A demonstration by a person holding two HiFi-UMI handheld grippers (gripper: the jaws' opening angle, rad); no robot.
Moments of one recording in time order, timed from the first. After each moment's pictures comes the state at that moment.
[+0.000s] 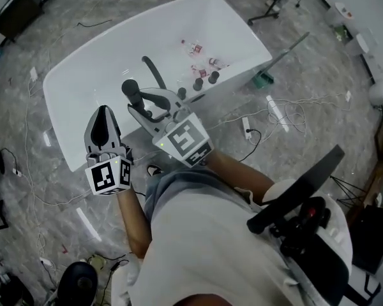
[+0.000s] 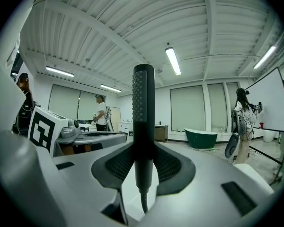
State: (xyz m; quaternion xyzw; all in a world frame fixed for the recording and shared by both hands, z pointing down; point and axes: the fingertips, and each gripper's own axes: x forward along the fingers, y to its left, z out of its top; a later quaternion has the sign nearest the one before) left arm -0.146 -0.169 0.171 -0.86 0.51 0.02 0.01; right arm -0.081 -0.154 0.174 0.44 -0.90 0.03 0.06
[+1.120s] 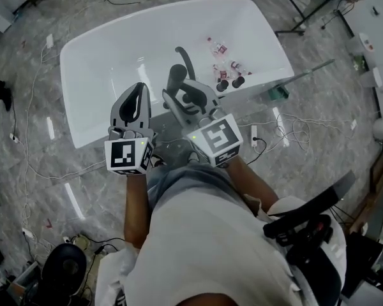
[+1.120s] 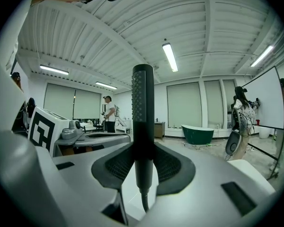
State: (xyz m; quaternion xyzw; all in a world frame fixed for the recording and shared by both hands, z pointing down) left arm -0.186 -0.185 0.161 -0.88 0.47 0.02 -0.02; right arm -0.133 -0.167 0.164 0.46 -0.88 0.04 0.07
